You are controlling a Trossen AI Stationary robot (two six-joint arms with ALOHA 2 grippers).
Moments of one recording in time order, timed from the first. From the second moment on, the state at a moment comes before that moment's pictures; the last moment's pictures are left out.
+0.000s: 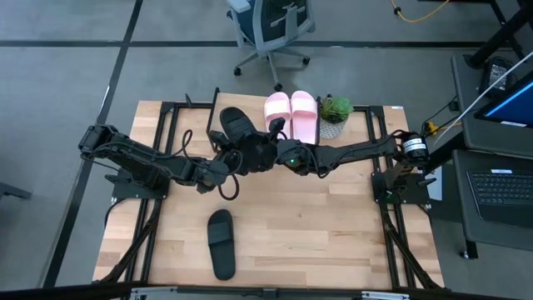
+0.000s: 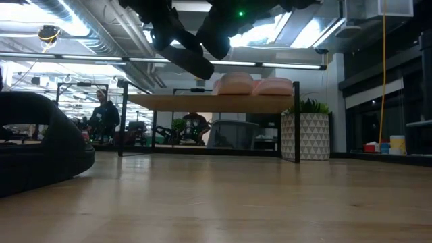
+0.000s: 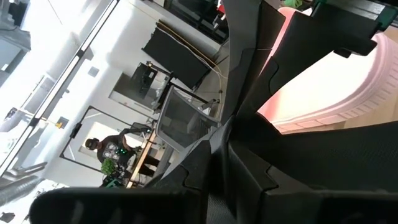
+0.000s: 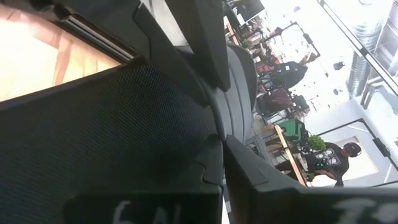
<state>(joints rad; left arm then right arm) -0.20 1.37 0.87 0.21 -1.26 0.71 0.05 1.79 1.30 0.29 0.70 -0.82</state>
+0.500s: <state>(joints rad) -0.20 1.37 0.87 0.16 -1.26 0.71 0.05 1.79 1.30 0.29 0.69 -0.82</state>
